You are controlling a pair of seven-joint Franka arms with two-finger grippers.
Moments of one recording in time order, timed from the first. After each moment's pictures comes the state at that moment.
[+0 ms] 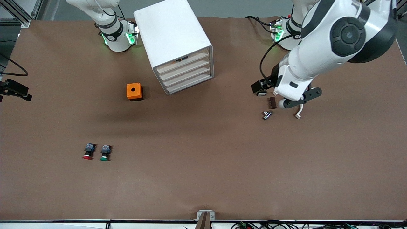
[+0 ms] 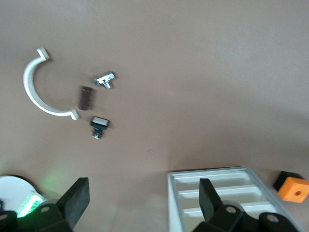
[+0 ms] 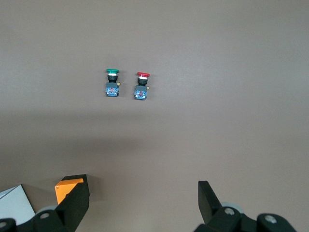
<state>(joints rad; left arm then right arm) -0.23 0.26 -0.22 -1.37 -0.17 1.49 -0.78 -0.09 0.09 -0.06 -1.51 -0.02 1.61 -0.17</state>
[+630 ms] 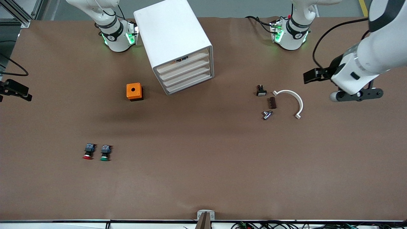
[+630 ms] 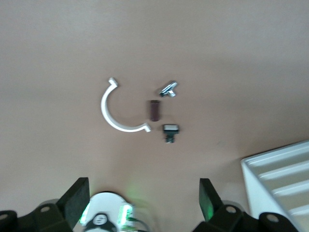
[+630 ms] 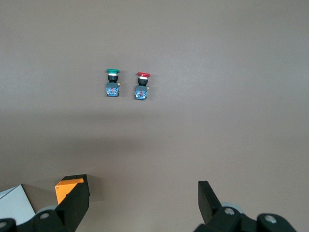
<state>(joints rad) -0.09 0.13 -0.13 -1.41 -0.08 1.31 -0.27 -0.09 0.09 -0.06 -1.51 -0.02 1.61 -0.17</state>
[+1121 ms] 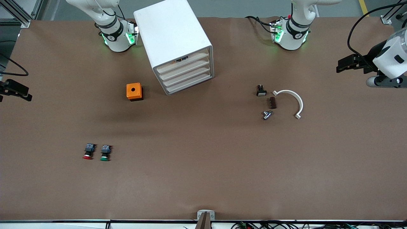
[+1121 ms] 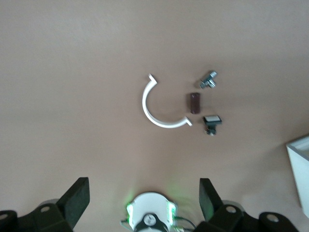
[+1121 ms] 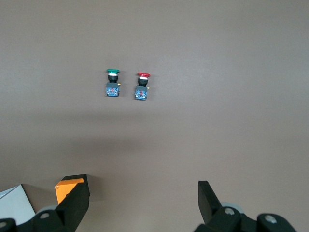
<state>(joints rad) -0.08 -0.01 0.03 -1.61 -0.02 1.39 0.00 -0.09 0.09 -0.06 -1.51 -0.02 1.61 -0.17</state>
